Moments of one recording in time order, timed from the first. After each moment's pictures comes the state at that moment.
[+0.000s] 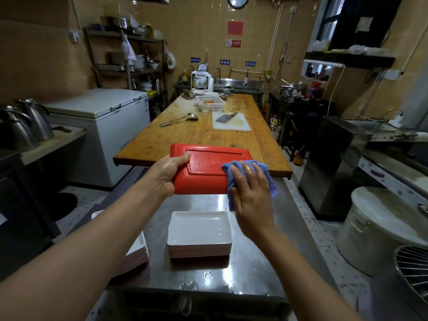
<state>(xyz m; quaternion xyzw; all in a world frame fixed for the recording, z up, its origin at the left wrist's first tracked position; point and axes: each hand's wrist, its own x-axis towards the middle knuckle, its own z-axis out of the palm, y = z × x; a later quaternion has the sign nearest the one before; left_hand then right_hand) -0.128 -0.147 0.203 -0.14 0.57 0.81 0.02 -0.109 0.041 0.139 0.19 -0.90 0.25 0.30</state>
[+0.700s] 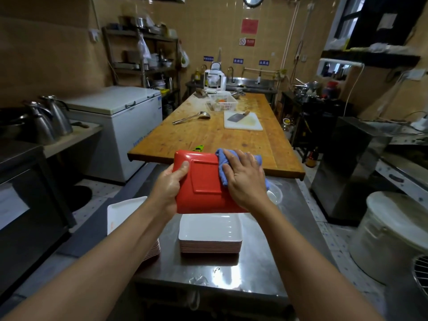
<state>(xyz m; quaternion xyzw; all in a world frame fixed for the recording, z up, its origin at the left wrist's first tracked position) -0.094 -0.160 0.167 -0.08 0.53 0.84 -0.09 -0.144 -0.001 0.167 0.17 -0.94 0.25 0.17</state>
